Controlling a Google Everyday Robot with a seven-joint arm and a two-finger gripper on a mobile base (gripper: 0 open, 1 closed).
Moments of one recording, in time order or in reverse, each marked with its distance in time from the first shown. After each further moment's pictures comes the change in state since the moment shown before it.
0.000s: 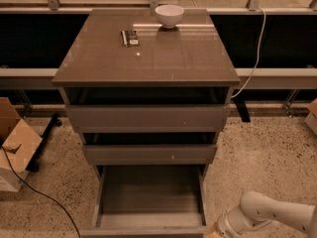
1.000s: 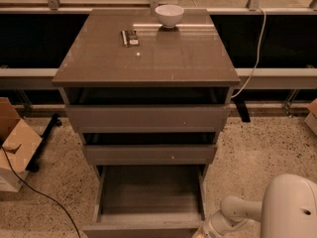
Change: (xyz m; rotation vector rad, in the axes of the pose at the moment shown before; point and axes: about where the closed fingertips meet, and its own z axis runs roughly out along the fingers) arm 0.013 -0.033 0.111 -0.074 0.043 0.042
